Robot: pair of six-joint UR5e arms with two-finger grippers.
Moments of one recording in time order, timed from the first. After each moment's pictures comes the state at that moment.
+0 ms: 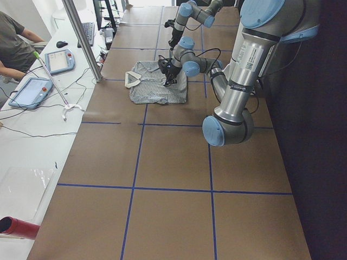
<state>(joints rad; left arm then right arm) -0.58 -2.02 -1.91 -1.73 -1.61 -1.65 0.57 -1.13 1.92 -1.61 1.62 1.79</state>
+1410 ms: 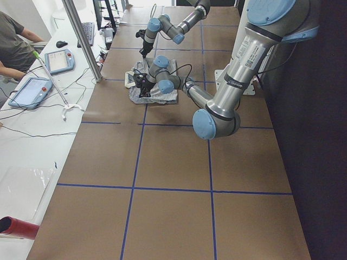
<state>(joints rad) -0.70 -2.13 -1.48 -2.06 -1.59 -1.58 0.73 -0.79 1.30 -1.41 1.64 1.70</state>
